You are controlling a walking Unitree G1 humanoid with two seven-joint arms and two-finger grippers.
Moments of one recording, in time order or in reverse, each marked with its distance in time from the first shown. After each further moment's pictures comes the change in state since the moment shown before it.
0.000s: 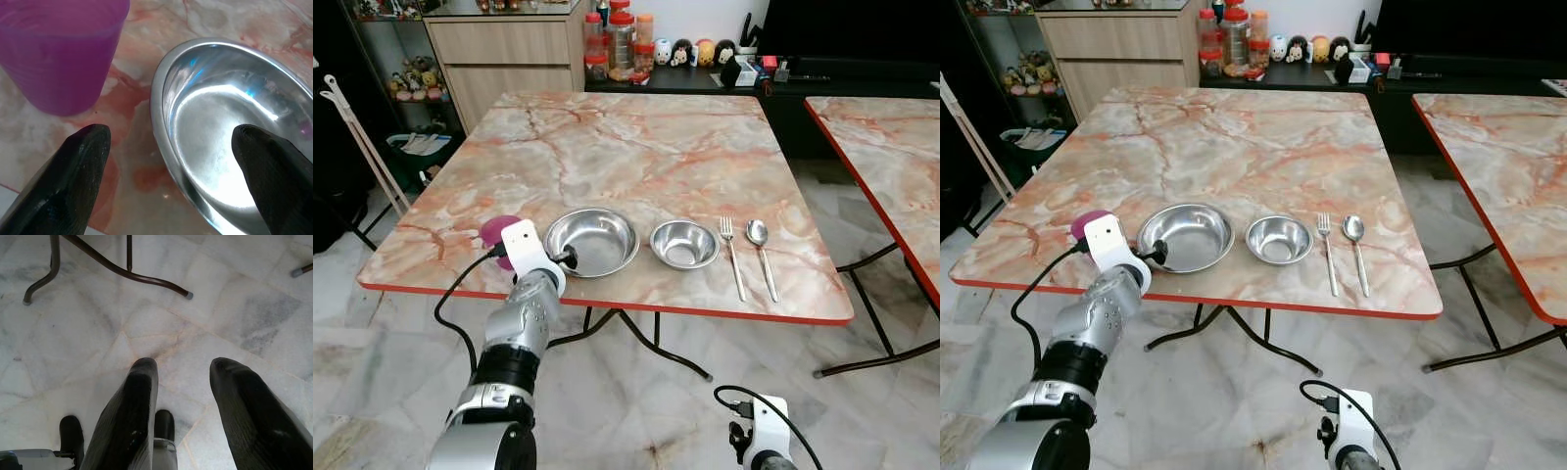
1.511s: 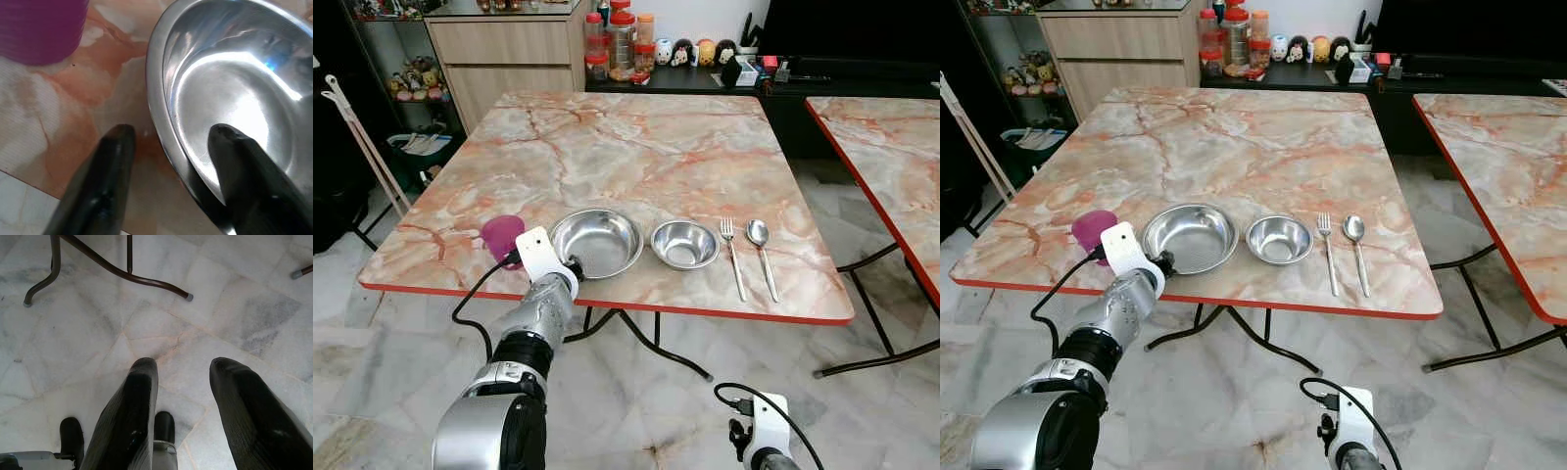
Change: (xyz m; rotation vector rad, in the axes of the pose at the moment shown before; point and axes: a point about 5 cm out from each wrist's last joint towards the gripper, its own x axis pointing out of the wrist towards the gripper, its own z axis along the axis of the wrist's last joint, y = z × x) left arm 0.010 -0.007 -0.021 -0.063 0.099 0.020; right arm 0.001 0.000 0.003 -0.001 -0.006 0.004
